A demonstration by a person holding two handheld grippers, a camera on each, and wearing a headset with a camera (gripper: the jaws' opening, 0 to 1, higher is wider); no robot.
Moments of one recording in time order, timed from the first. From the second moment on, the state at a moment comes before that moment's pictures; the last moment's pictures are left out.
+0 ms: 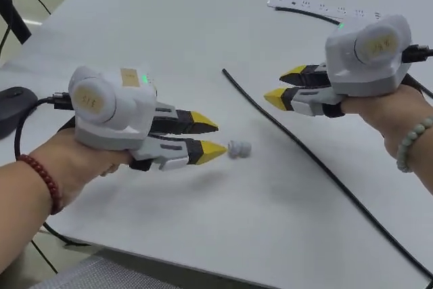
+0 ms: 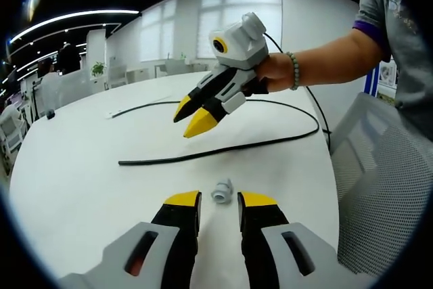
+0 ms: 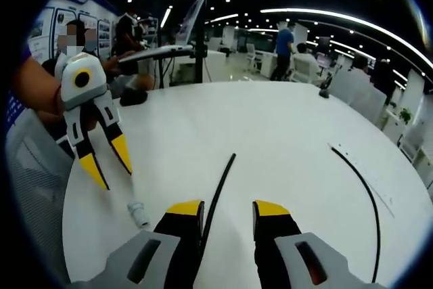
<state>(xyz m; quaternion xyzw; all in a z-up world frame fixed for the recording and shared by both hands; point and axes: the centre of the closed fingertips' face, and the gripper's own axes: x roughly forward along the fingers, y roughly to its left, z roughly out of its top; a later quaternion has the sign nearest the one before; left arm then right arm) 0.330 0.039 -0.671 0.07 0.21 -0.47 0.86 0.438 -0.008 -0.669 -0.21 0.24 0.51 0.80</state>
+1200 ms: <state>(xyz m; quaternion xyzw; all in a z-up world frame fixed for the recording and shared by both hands) 0.290 0.031 -0.602 0.05 0.19 -0.40 0.90 0.303 -0.120 -0.612 -0.15 0.24 0.39 0.88</state>
